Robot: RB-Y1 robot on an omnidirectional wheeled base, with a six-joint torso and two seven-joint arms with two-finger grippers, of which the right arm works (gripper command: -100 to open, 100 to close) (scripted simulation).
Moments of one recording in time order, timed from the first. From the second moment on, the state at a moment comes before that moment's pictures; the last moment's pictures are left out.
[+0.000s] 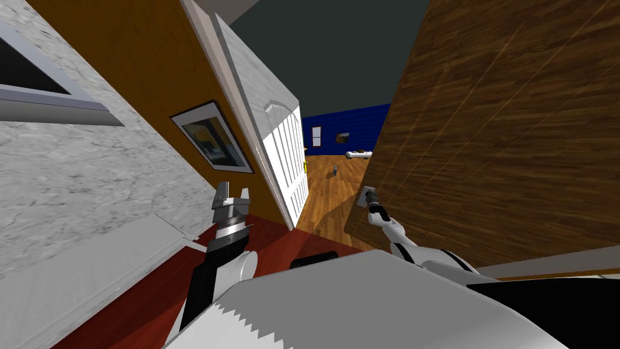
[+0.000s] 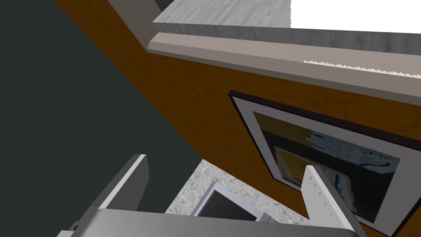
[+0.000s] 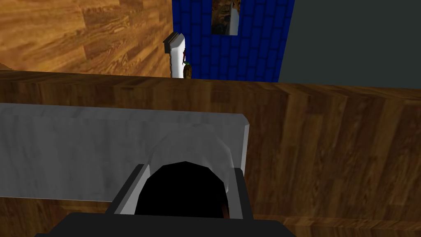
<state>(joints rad) -0.24 -0.43 -0.37 -0.68 -0.25 -0.50 -0.09</state>
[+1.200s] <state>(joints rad) -0.26 -0.40 -0.58 -0.69 -0.23 -0.47 0.02</state>
